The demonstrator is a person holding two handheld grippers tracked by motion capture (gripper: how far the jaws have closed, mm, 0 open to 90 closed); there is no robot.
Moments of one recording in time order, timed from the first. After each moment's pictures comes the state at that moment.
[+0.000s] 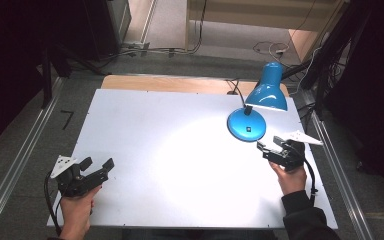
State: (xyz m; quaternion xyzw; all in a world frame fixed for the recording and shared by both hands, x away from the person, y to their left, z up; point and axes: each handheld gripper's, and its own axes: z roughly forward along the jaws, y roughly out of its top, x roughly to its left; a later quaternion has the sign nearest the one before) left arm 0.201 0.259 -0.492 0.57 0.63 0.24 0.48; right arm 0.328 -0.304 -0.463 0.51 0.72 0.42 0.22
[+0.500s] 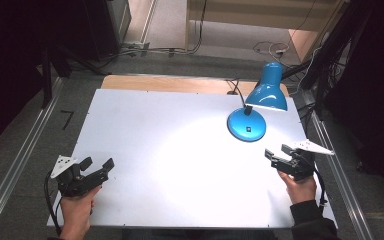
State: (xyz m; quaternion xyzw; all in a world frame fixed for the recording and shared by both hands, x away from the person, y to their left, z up) left arm 0.201 0.259 -0.492 0.57 0.63 0.24 0.48; right arm 0.305 -0.326 -0.466 0.52 0.72 0.41 0.22
